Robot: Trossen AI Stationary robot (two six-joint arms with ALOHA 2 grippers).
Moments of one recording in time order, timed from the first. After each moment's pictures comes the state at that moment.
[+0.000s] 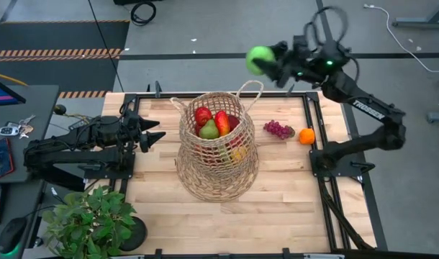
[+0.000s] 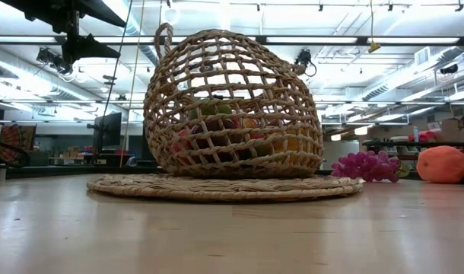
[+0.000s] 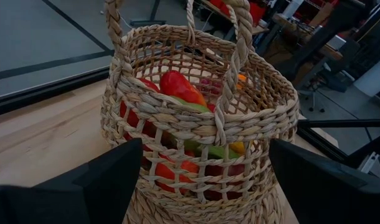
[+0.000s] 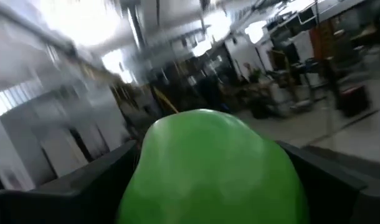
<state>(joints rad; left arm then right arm) 0.14 0.43 0.61 -0.47 -0.25 -0.54 -0.52 1.18 1.40 0.07 -0.28 0.48</state>
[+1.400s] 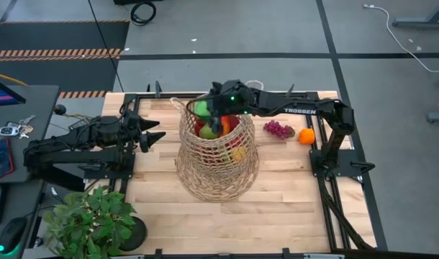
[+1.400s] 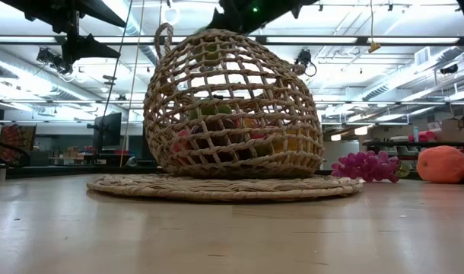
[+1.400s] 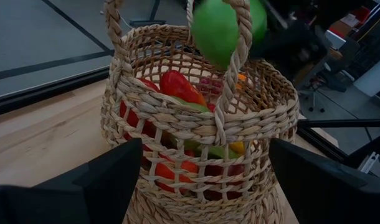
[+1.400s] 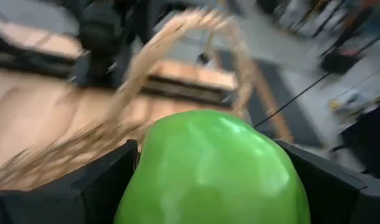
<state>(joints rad) 0.14 0.43 0.61 -0.47 -0.25 -0.54 -0.24 1.78 1.60 -0.21 -0.04 -0.34</state>
